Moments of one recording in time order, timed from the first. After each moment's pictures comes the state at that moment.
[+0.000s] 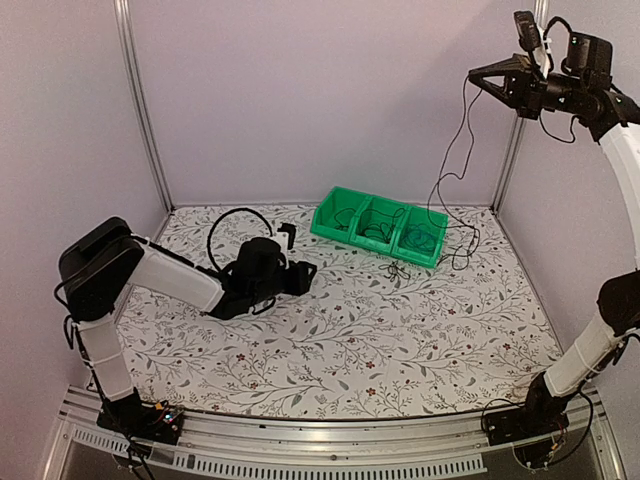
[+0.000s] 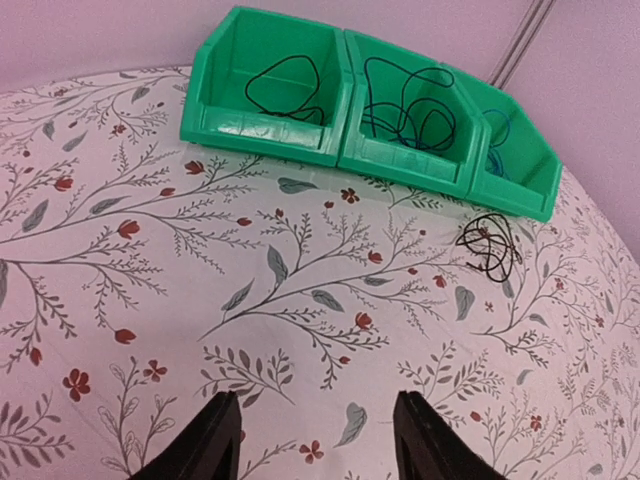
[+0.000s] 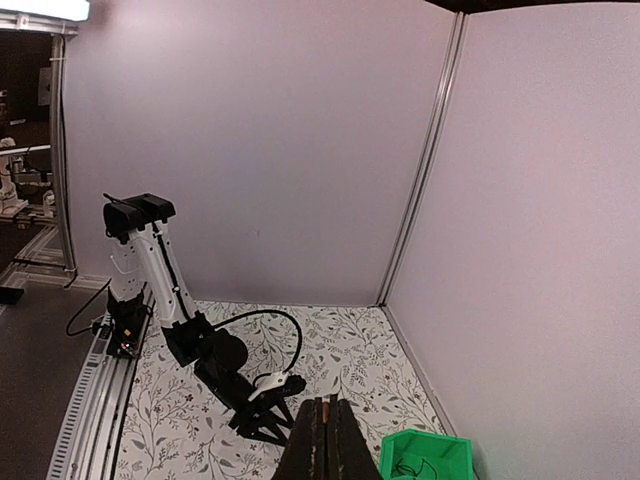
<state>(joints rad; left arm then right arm) -0.80 1.89 0.89 0.55 -0.22 -0.43 0.10 1.58 2.19 -0.66 -1.27 -0.27</state>
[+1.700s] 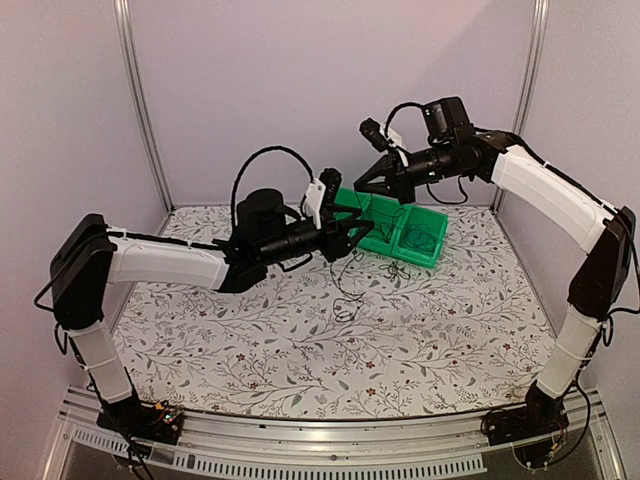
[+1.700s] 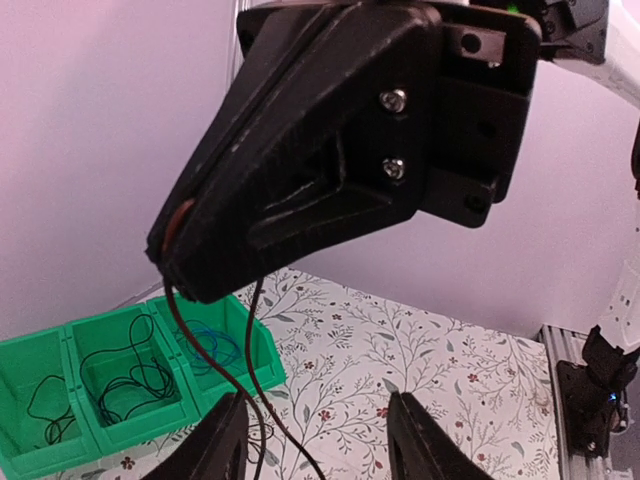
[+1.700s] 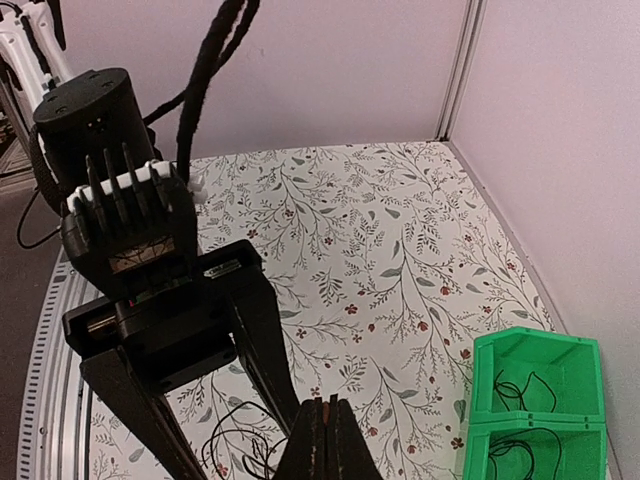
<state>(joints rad) -0.88 1.80 1.15 0.69 0.23 -0.11 0.57 1.78 1.84 -0.65 -0.73 -0.48</state>
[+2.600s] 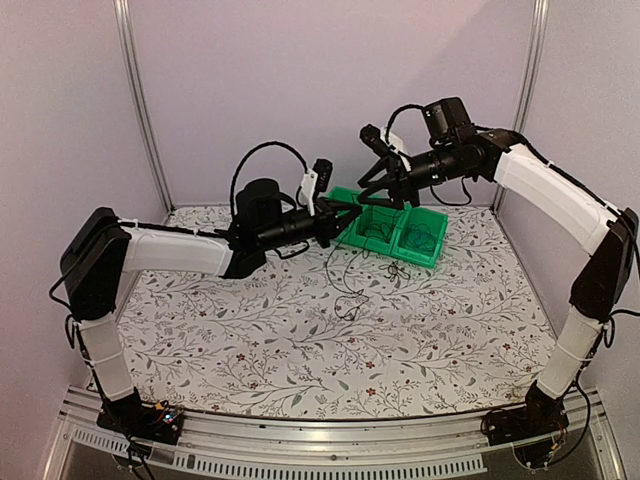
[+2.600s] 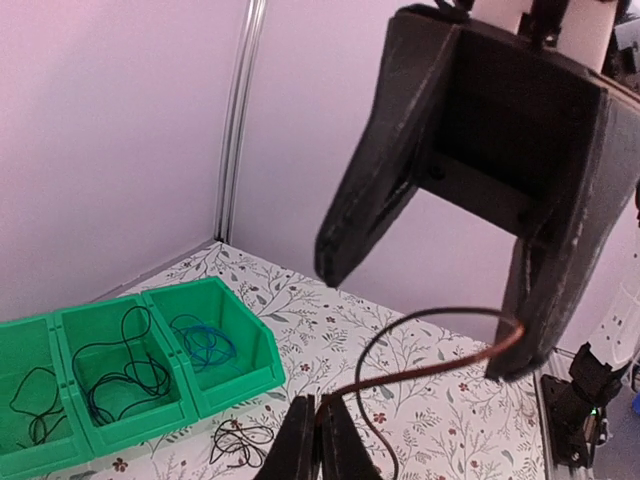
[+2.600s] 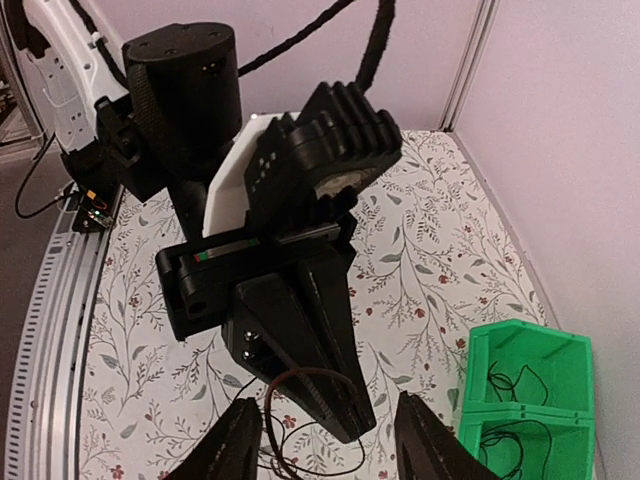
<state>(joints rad) -0.79 1.87 1.21 0.70 0.36 -0.22 0.57 1.77 1.85 -0.73 -0.72 -0.58</state>
